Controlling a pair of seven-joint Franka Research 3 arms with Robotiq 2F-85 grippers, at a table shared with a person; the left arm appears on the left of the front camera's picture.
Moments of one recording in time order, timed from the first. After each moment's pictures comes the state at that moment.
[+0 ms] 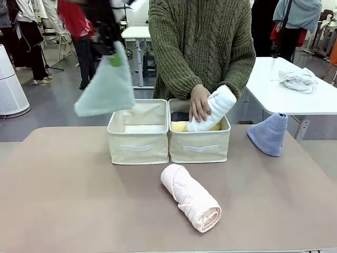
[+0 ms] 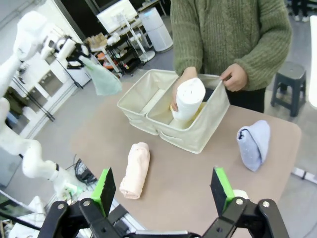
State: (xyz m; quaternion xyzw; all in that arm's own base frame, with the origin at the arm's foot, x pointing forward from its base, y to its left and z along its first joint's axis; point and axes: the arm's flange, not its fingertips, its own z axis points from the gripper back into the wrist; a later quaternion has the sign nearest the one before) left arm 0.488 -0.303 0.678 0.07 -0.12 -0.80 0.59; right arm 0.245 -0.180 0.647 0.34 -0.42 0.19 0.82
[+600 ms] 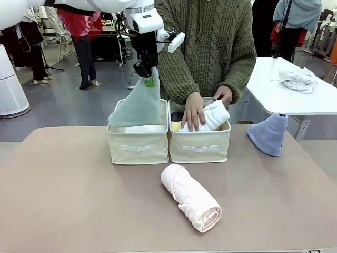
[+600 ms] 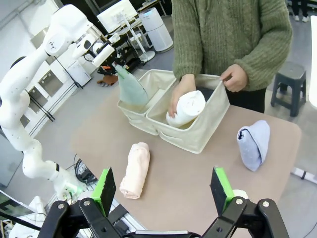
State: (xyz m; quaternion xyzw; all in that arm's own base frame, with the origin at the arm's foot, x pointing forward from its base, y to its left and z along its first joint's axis) left arm 0.556 -0.372 0.602 0.03 -0.08 -0.82 0.56; right arm 0.245 -0.180 0.647 0.34 -0.42 0.19 0.82
